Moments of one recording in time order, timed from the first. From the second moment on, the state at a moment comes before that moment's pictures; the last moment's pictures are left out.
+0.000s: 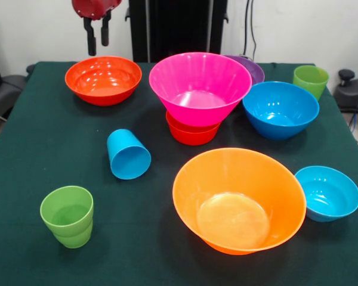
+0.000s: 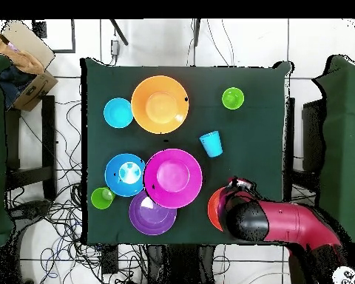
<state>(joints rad) -0.81 -0.94 0.31 2.06 -0.54 0.40 0.41</state>
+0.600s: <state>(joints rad) -0.80 -0.93 0.27 2.06 -0.55 0.34 0.41</state>
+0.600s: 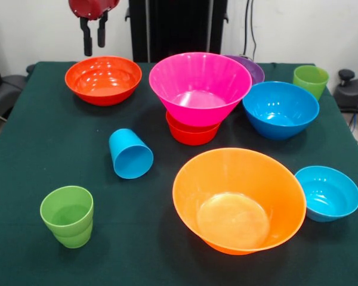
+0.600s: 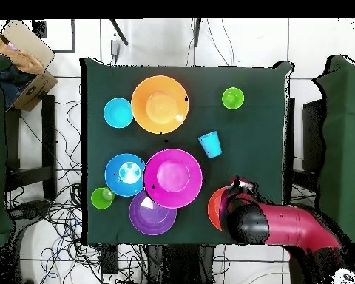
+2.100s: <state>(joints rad) -0.64 -0.84 0.06 2.08 -0.57 0.16 0.44</state>
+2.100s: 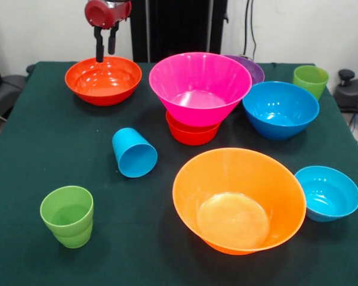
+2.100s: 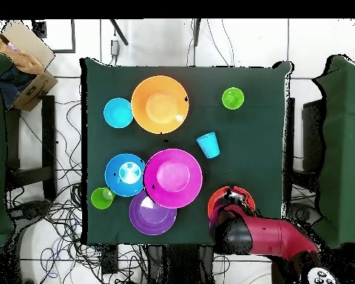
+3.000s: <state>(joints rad) -0.50 -0.81 -0.07 2.08 -0.56 0.09 0.46</state>
